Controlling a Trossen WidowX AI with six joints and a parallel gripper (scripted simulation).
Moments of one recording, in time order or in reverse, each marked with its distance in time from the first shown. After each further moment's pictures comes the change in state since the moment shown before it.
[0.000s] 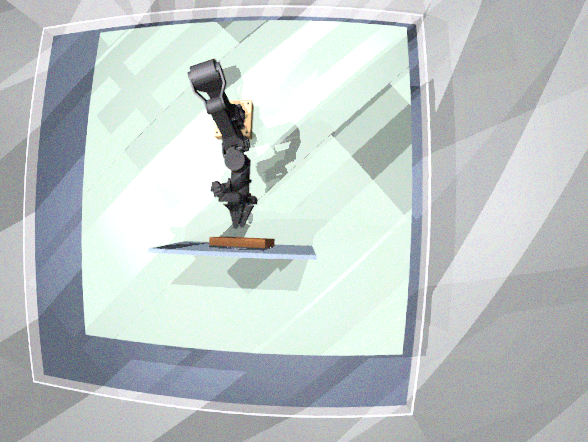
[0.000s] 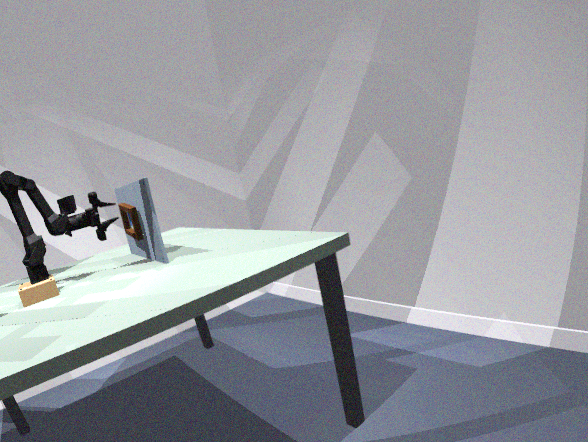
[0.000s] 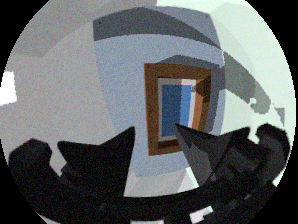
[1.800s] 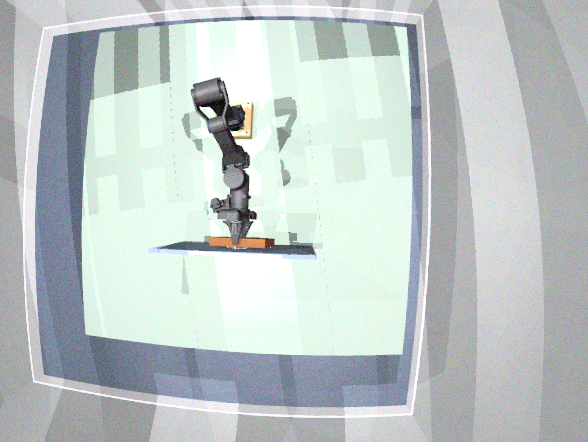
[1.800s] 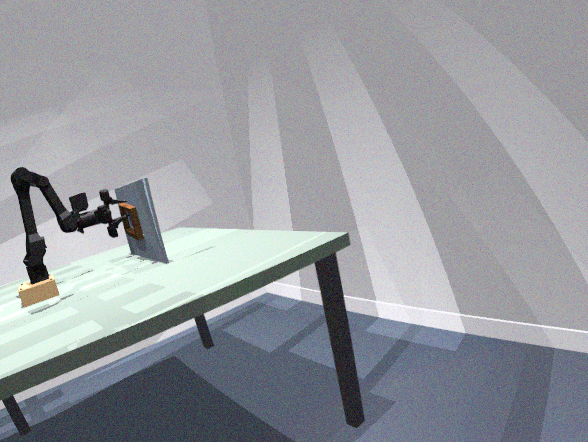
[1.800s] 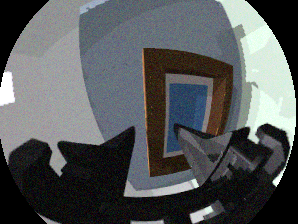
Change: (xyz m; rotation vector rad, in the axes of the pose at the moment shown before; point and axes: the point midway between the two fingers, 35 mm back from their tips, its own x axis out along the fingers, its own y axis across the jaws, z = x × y) arm 0.048 0.000 0.001 0.000 0.001 0.006
